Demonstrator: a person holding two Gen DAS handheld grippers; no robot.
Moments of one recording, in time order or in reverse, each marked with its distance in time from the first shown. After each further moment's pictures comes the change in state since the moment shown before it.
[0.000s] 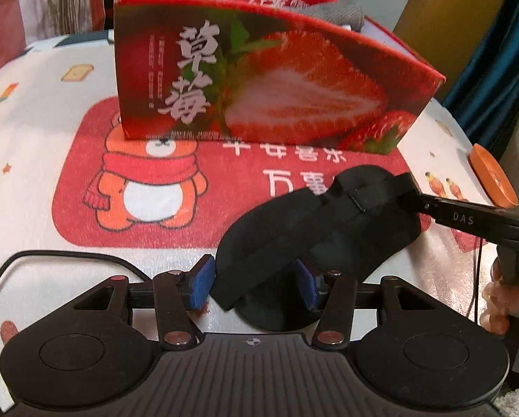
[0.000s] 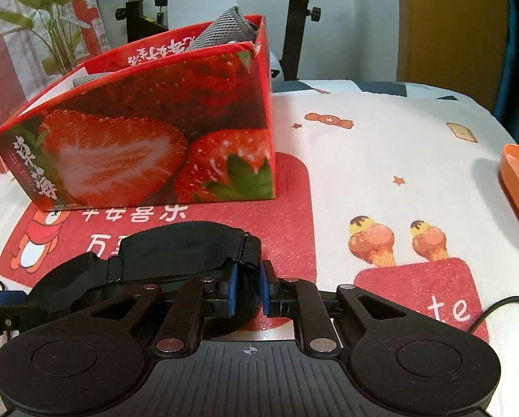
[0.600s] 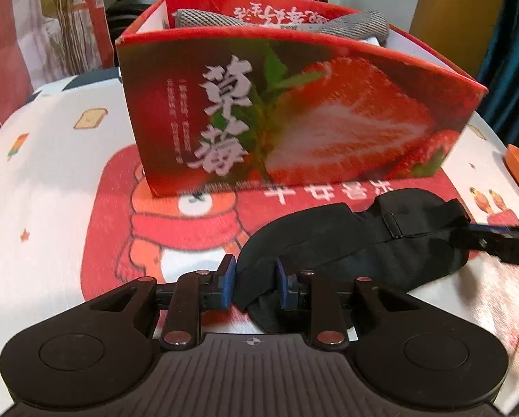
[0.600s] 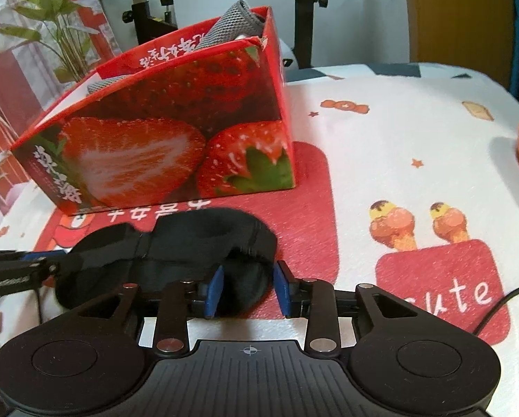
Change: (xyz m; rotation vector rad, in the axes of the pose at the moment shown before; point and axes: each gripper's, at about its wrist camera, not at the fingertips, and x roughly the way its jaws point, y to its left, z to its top) left arm 0.022 0.014 0.036 0.090 -0.059 0.119; right arm -0.005 -0.005 0.001 0.076 0.044 0.115
